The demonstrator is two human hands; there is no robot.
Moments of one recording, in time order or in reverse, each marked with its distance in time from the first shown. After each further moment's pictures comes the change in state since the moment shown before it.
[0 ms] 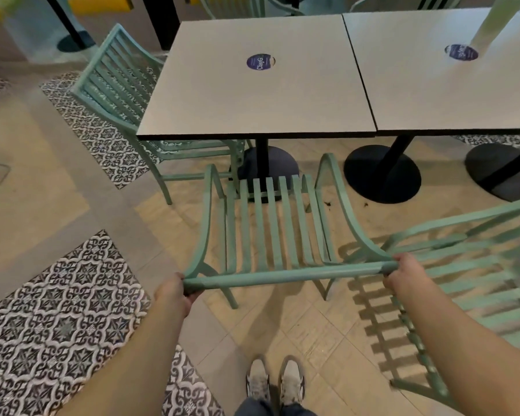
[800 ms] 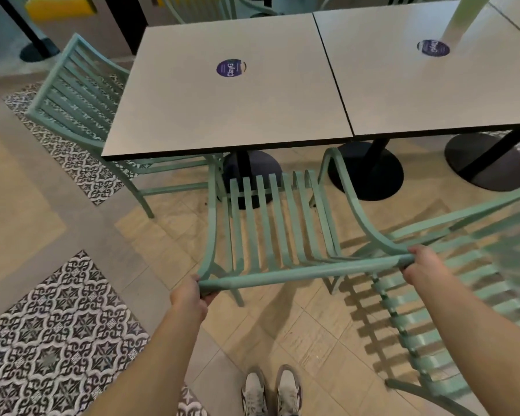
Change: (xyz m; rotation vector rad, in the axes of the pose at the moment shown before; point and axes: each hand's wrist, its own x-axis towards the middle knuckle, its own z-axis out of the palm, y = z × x) left_hand -0.030 -0.019 0.091 0.108 -0.068 -0.011; right_hand 0.075 -0.074 0.008 0.179 0.044 0.055
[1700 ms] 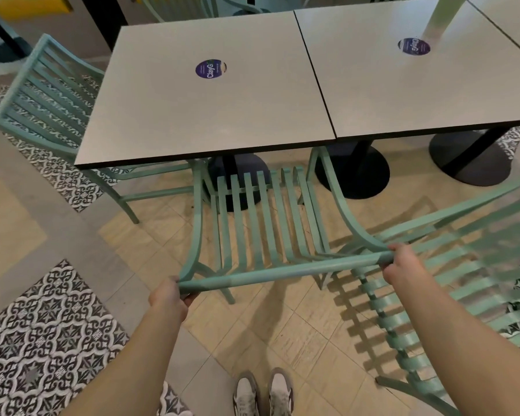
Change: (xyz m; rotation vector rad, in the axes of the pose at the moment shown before) left_hand 0.007 0.013 0.027 0.046 0.062 0.031; right_hand -0.032 -0.011 0.011 -0.031 -0.041 0.018
